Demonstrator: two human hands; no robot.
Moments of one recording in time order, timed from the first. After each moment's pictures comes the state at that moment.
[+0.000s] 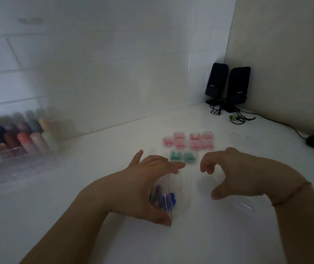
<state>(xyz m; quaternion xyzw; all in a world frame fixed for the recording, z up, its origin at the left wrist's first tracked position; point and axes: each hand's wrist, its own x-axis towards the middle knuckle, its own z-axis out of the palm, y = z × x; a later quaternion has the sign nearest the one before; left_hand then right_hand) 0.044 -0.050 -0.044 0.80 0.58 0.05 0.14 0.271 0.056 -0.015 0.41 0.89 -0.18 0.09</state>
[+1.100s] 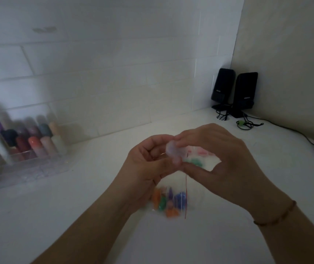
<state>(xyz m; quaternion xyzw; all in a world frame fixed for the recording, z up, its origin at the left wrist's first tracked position) 0.064 -0.037 -0.040 0.42 0.35 0.67 0.50 0.230 0.037 -0.018 0.12 0.88 -0.08 -0.44</state>
